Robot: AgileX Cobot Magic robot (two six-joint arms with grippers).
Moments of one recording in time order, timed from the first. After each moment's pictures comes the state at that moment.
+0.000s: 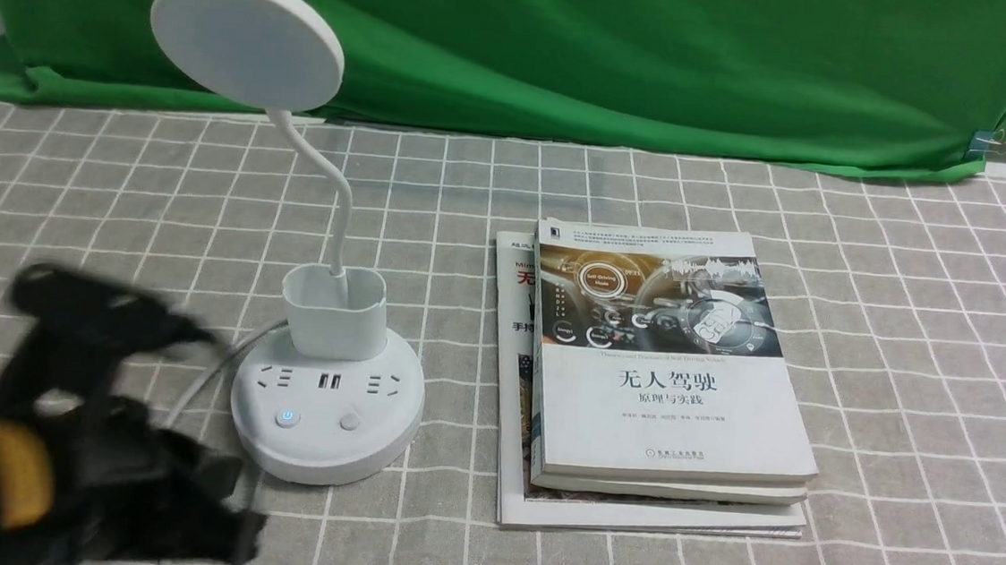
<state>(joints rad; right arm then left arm) 0.12 -0.01 0.01 0.03 0.21 -0.02 -0.50 0.91 -0.43 0.05 0.33 -0.21</state>
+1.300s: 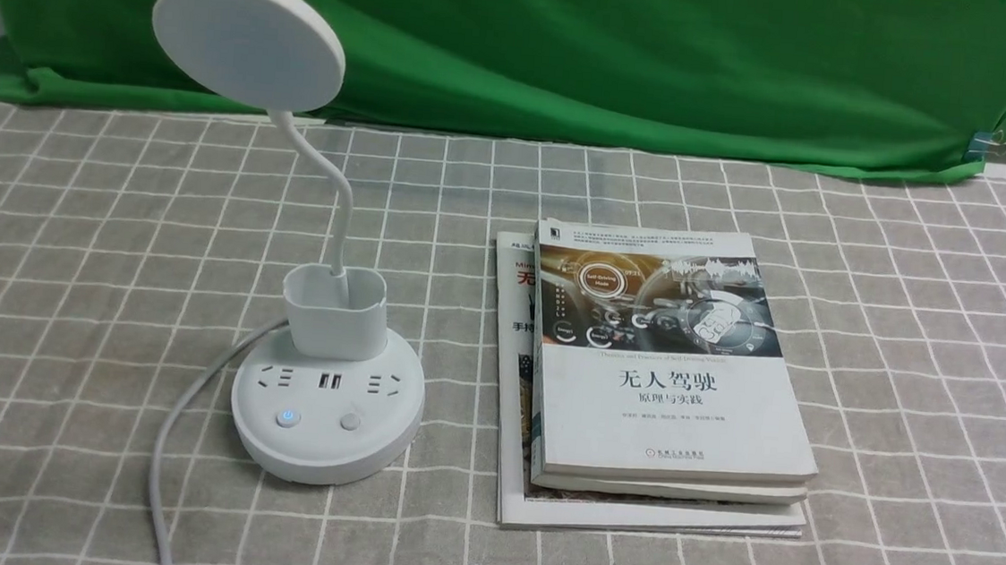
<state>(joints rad) 0.12 -0.01 0.01 0.03 0.21 -0.02 0.08 0.00 0.01 -0.10 0.22 0.04</state>
